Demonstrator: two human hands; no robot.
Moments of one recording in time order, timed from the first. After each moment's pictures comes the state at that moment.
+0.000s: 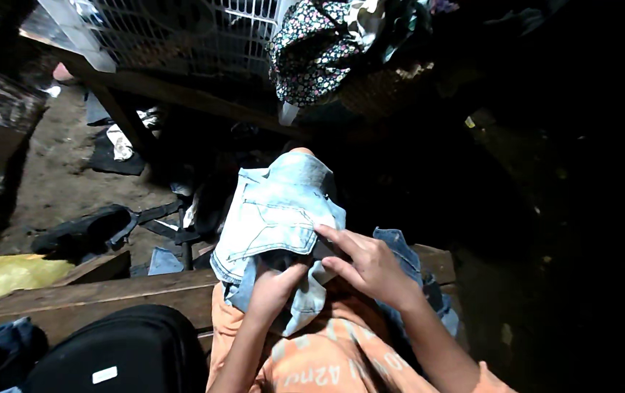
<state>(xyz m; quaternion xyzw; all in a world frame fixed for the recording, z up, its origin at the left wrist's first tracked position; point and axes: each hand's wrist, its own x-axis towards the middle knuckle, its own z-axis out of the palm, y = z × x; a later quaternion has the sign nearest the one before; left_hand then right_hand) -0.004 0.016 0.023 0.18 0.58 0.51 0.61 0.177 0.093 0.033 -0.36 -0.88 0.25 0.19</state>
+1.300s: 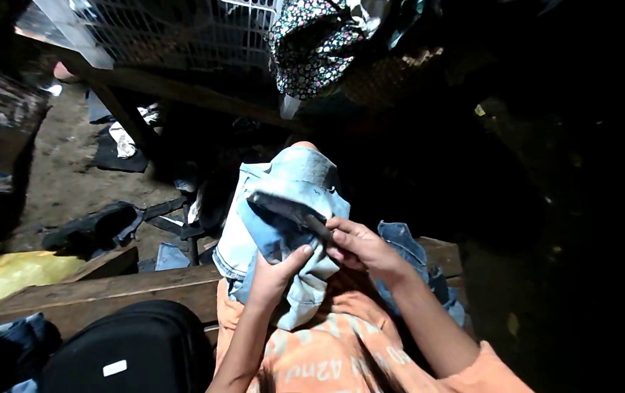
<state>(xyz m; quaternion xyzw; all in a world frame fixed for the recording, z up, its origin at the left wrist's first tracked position) -0.001 0.025 0.010 0.14 0.51 0.61 0.59 0.169 0.106 0.029 -0.33 -0.44 0.81 0.19</state>
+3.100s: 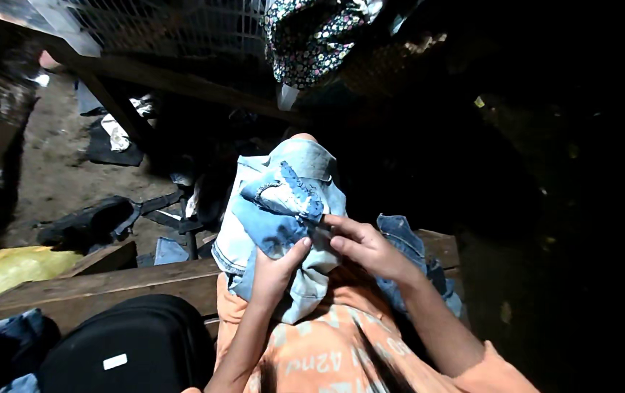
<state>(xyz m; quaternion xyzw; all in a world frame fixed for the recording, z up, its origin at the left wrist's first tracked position) 0.005 0.025 0.014 0.12 0.56 0.60 0.56 0.179 0.101 0.030 -0.37 -0.66 0.63 0.17</state>
